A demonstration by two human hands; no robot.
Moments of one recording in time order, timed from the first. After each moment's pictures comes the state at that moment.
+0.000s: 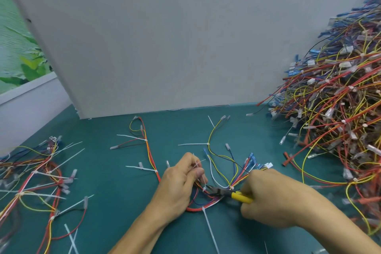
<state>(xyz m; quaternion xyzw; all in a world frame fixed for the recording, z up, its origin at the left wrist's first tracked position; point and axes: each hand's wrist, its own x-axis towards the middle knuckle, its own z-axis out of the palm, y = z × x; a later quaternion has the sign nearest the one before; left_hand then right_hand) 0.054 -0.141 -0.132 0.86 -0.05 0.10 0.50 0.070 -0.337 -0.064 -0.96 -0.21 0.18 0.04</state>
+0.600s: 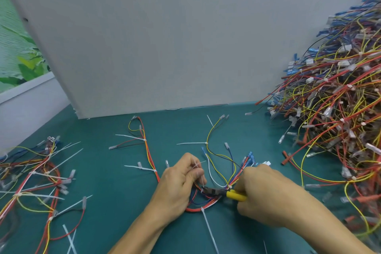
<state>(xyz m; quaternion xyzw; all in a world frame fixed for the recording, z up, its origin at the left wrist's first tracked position) 0.054 -0.141 -0.135 0.85 -0.07 0.12 0.50 0.070 -0.330 -0.072 -0.97 -0.21 0.12 0.03</state>
